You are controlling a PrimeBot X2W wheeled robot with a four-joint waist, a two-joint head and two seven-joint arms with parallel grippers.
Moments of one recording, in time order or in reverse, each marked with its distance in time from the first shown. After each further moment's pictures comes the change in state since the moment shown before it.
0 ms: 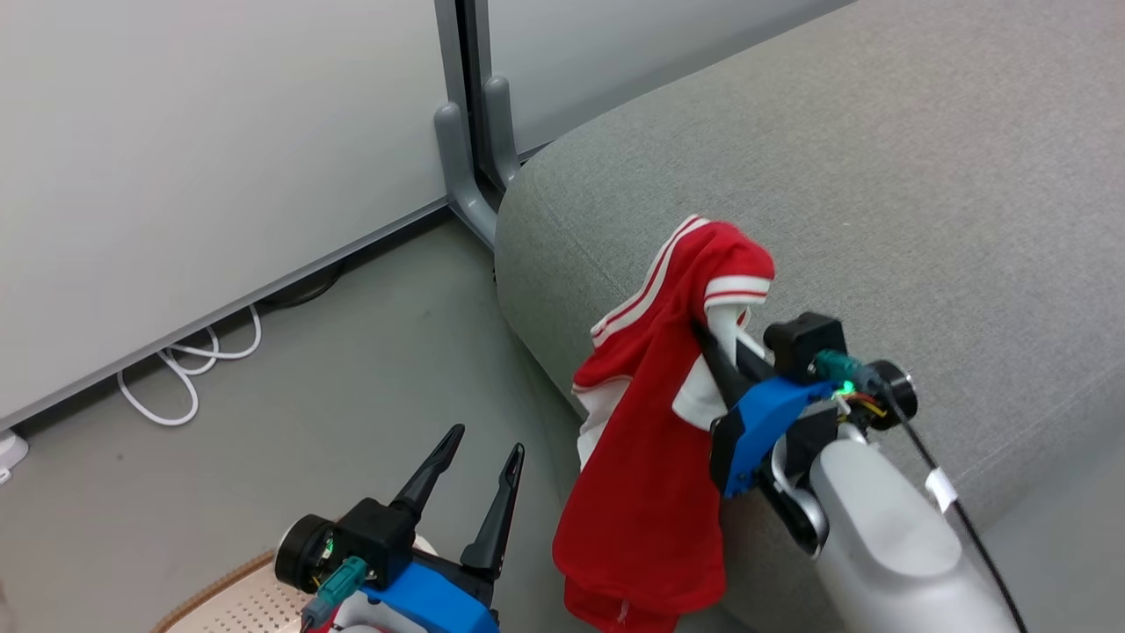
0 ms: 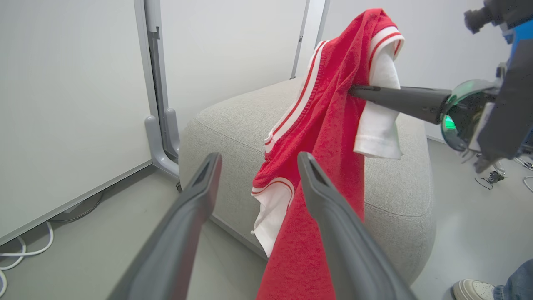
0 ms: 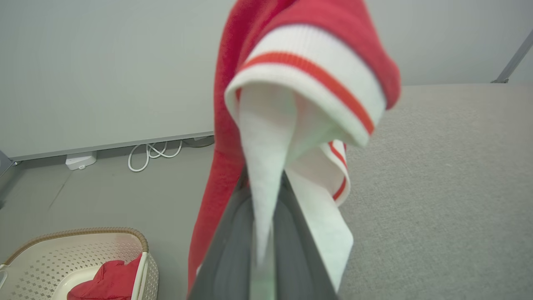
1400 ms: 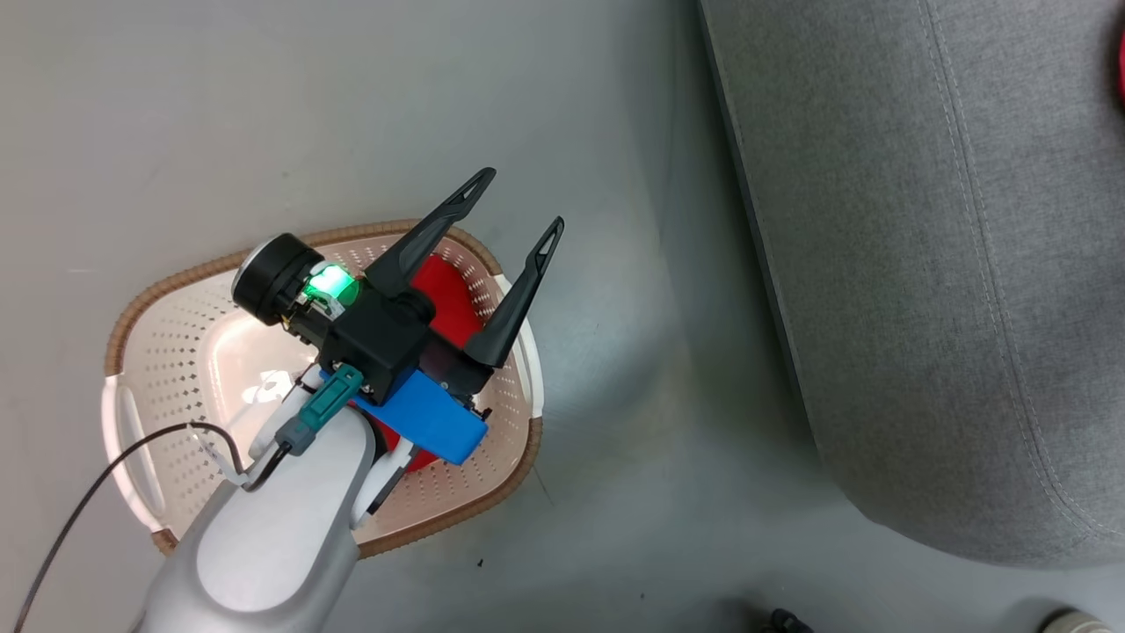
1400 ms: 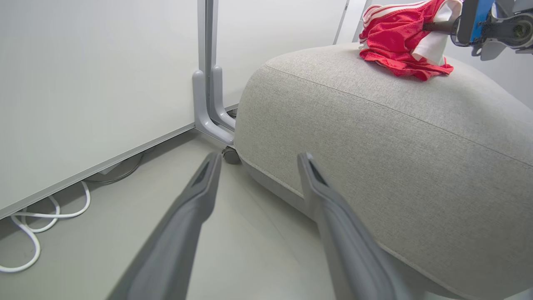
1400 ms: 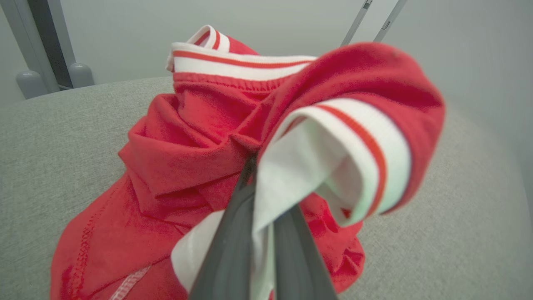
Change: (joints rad) left arm -0.450 0.174 -0.191 -0.112 0.025 0.002 0.000; right arm -0.452 -0.314 -0.950 0.148 -0.362 0.000 -0.063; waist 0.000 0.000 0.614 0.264
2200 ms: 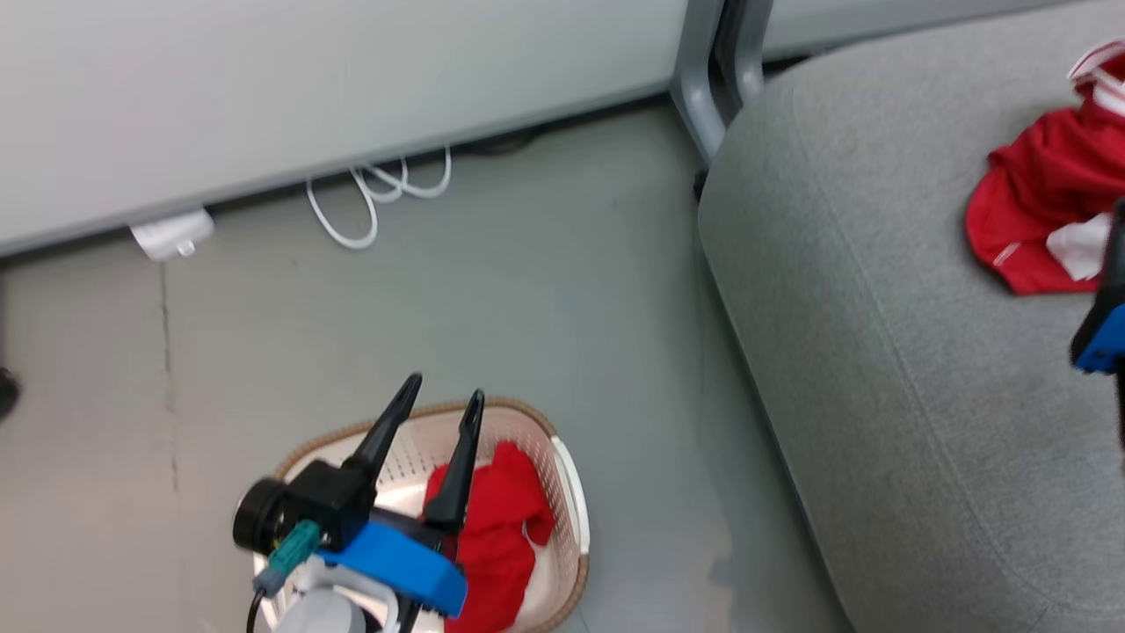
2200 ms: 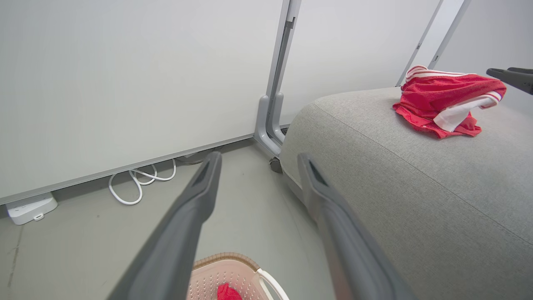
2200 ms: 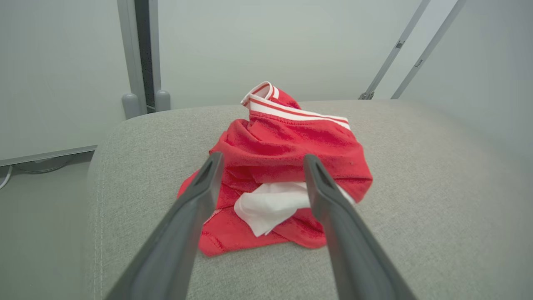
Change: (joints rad) left arm 0.375 -0.126 0.204 0.072 -0.080 0.030 0.000; right arm 0.198 0.026 0.143 0.157 -0.121 0.000 -0.093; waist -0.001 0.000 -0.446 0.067
